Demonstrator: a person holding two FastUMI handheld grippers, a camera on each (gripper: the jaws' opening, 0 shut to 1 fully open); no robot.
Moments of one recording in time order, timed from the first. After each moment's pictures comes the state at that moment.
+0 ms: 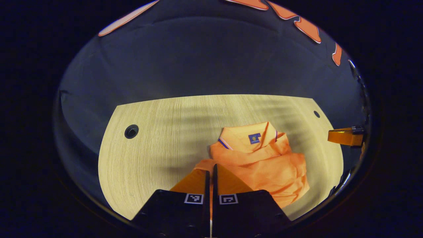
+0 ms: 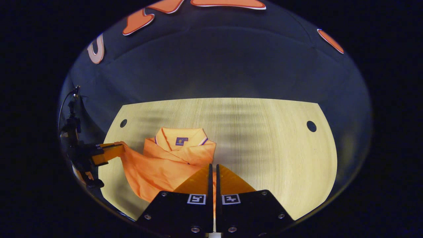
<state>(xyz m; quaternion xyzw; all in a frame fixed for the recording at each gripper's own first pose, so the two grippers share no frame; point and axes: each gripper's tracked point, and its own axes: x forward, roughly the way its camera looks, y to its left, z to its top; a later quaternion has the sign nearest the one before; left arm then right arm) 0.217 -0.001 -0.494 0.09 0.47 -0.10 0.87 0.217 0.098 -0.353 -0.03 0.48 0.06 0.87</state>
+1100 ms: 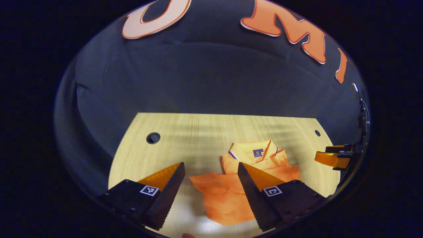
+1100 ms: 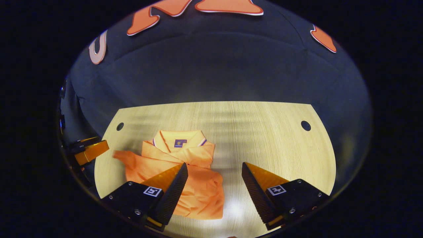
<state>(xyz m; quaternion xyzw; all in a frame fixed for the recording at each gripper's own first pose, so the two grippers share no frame) 0.201 0.027 -0.402 0.07 0.38 -0.05 0.92 0.198 0.102 -0.325 -0.04 0.43 0.03 0.90</state>
